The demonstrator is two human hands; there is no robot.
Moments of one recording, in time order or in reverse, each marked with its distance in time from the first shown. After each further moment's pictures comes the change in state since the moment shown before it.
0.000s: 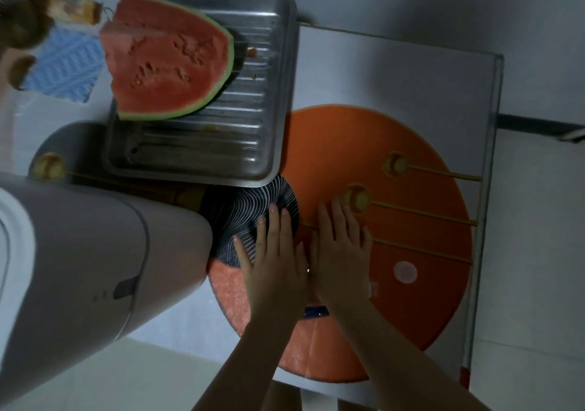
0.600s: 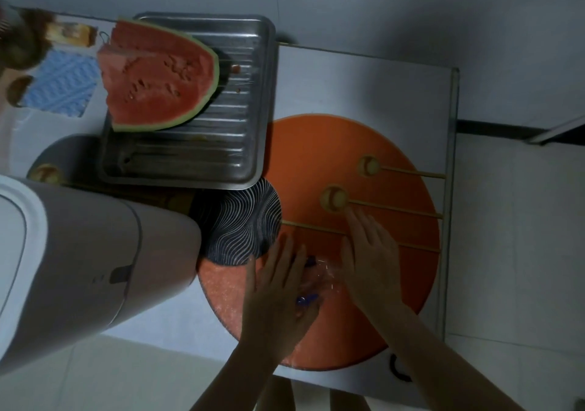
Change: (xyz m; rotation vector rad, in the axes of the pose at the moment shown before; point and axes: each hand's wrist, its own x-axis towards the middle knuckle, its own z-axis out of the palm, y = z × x) left_hand -0.048 0.001 -0.004 0.006 -0.094 0.352; right_hand -0.024 0.054 -0.047 0.230 0.141 0.028
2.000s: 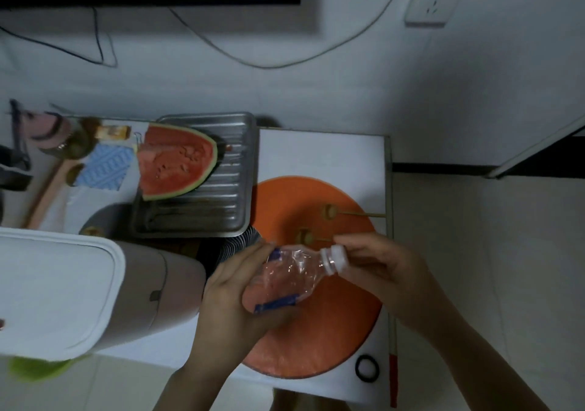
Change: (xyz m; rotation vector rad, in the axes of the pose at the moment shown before) left_hand -0.027 0.061 -0.186 -0.527 0.311 0.019; right_hand -0.028 -0.042 -0.219 0.775 -0.208 -0.135
